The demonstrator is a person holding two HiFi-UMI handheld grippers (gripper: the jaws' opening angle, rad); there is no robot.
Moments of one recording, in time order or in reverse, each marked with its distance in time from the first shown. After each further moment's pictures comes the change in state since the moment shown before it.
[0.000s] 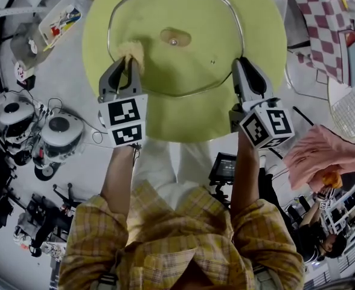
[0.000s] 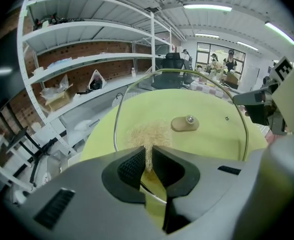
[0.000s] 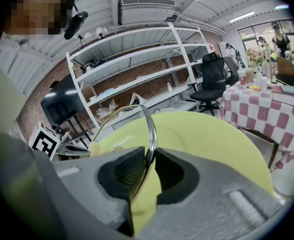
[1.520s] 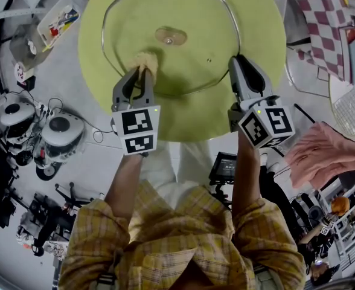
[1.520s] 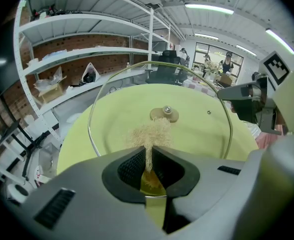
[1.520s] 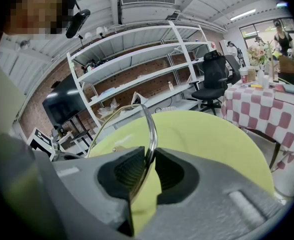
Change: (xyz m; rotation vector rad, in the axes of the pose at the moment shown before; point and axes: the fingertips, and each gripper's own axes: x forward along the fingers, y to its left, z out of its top) left arm -0.002 -0.047 -0.021 -0.021 0.043 -0.079; right arm 0.003 0.001 0.000 0.005 0.015 0.015
